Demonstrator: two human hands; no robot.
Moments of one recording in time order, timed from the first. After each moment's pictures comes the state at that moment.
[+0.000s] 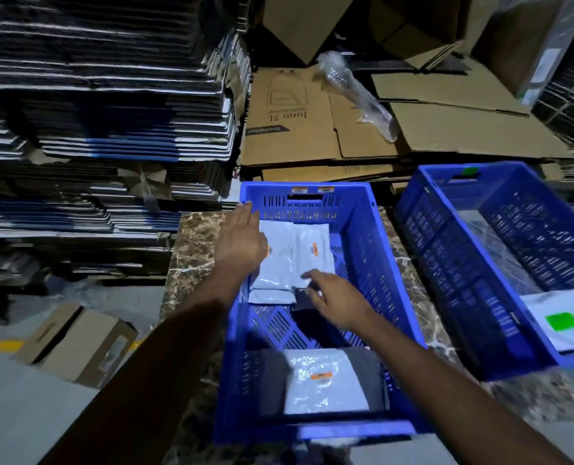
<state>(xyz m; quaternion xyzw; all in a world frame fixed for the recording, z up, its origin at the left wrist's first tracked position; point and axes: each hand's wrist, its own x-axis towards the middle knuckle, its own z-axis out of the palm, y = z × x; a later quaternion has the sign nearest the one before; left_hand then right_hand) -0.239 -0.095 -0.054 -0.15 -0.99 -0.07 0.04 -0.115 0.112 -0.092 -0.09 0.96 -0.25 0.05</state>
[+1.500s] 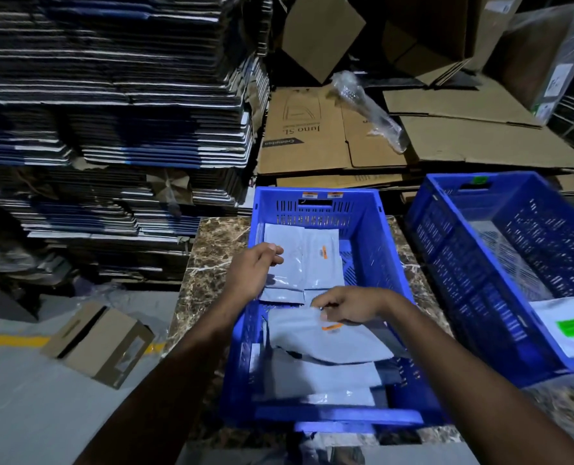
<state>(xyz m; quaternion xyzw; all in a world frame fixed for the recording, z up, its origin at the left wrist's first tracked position) -0.145 -0.105 -0.035 -0.05 -0.83 -0.56 -0.03 -0.095 0.121 -0.043 -0.13 0.80 -0.45 0.37</state>
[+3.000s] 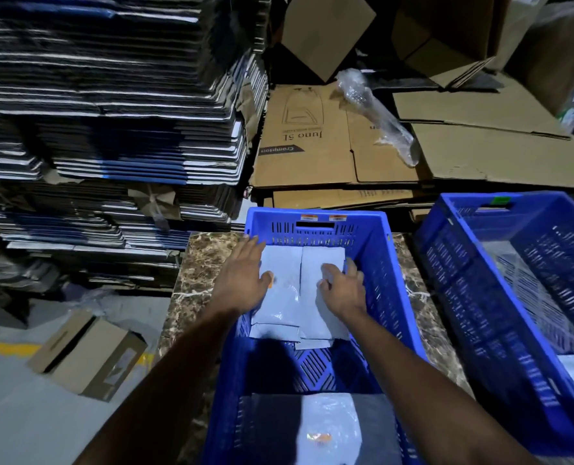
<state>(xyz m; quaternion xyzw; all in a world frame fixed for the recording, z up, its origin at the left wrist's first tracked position) -0.245 -0.103 -0.062 -0.15 -0.97 -0.20 0.01 -0.227 0.131 -0.135 0.12 0.96 -0.24 0.04</state>
